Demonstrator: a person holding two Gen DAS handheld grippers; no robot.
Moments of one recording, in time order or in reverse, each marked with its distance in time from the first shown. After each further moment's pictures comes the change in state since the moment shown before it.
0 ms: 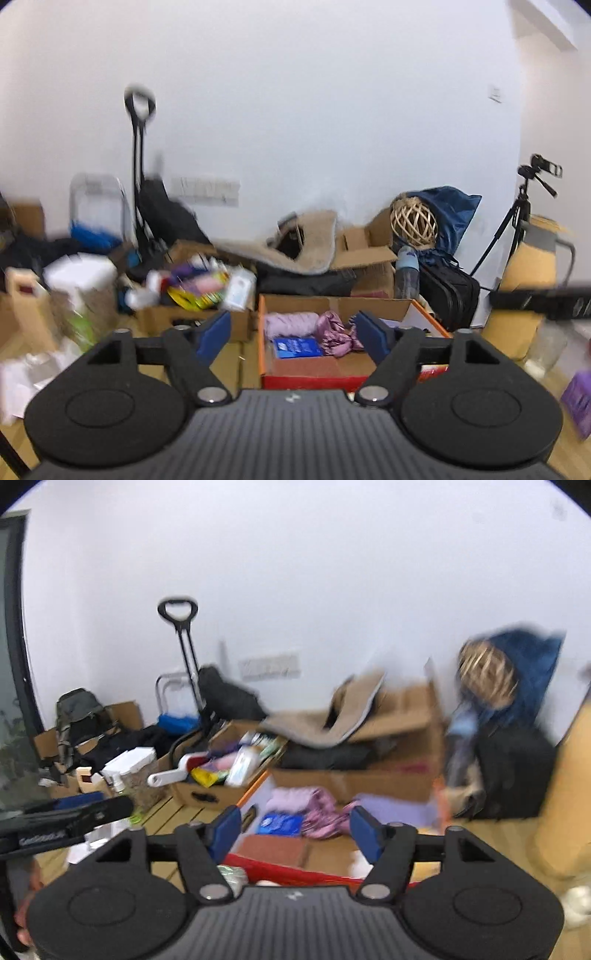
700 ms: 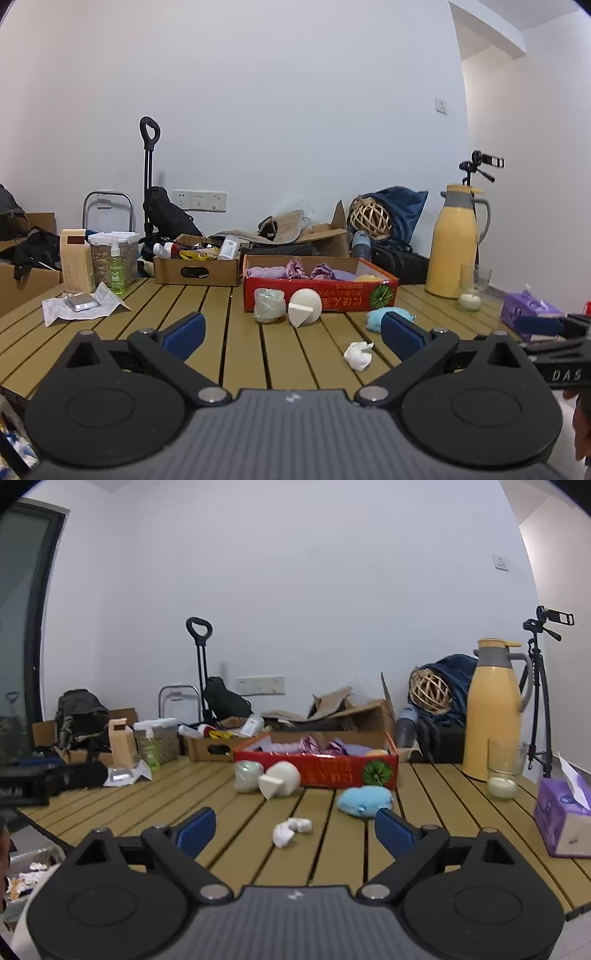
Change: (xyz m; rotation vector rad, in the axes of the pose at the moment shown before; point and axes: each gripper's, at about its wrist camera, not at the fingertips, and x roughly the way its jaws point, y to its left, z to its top) left arm -0.201 -0.029 -0.155 0.005 -0.092 -0.071; right arm -0.191 0.070 -0.237 -0.046 -0.173 -0.113
